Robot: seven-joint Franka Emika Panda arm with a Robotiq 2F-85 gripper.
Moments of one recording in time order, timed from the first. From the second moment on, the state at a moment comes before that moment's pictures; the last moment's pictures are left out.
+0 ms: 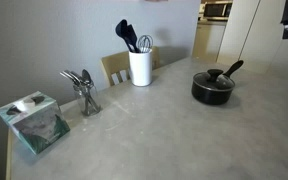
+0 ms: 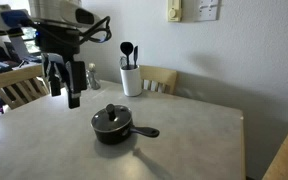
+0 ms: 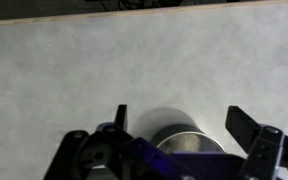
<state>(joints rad) -0.11 -0.13 -0.22 -2.24 -0.06 1.88 -0.23</state>
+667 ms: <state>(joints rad) -0.09 -0.09 -0.16 -2.23 -0.07 1.89 -0.38</state>
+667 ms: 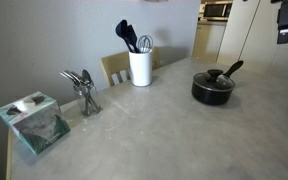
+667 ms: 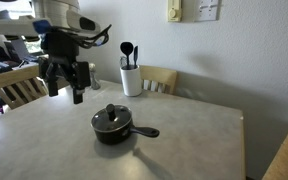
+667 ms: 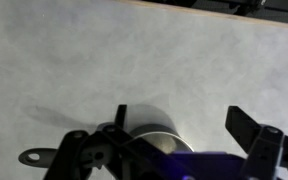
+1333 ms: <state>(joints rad) -0.08 -0.03 -0.14 -2.20 -0.08 1.92 -0.47</state>
